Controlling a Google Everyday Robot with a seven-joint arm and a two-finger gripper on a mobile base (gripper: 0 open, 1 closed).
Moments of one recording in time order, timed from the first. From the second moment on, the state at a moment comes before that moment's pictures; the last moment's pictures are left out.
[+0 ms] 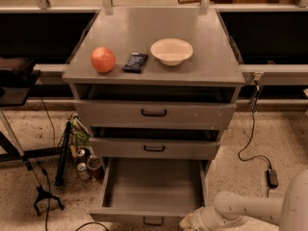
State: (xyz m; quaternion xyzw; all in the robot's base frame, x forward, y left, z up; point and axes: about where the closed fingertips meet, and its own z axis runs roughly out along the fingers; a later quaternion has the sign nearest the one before) arm 0.370 -0.122 0.256 -0.47 0.82 0.31 0.13
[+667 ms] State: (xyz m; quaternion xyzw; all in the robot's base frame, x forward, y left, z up) arm 0.382 -0.110 0.179 -0.43 0.83 0.34 0.11
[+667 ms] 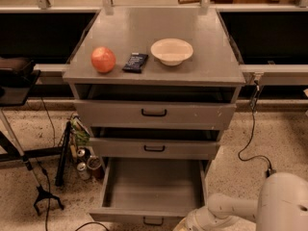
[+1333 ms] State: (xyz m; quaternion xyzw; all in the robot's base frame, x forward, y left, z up) arm 0.397 -0.111 0.139 -0.41 0.84 0.34 0.09
